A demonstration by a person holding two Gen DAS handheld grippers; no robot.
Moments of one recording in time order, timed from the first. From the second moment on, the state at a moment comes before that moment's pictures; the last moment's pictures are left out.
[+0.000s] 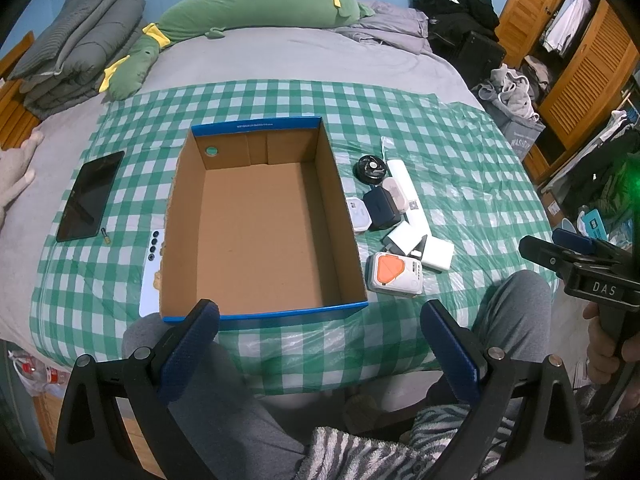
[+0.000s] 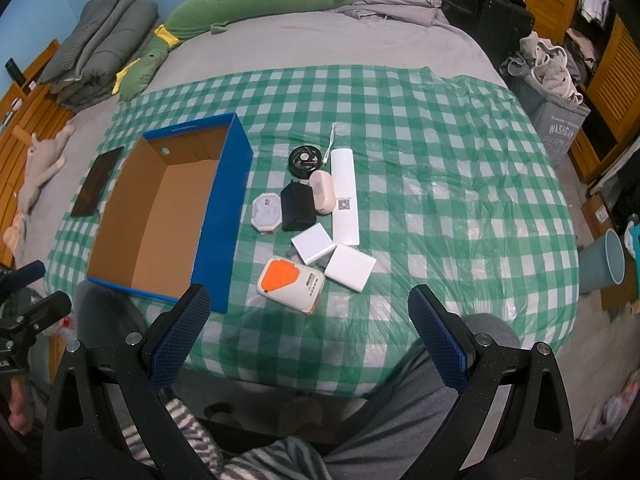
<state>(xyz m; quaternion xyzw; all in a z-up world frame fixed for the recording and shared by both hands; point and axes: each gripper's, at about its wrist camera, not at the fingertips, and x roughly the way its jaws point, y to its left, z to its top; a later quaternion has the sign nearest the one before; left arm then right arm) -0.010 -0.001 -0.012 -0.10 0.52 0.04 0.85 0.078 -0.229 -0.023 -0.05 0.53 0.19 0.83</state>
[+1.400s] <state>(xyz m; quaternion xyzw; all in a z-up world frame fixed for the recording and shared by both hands) 0.064 0.139 -0.078 -0.08 0.61 0.13 0.78 0.151 -0.216 -0.083 -0.18 0.57 0.27 0.76</state>
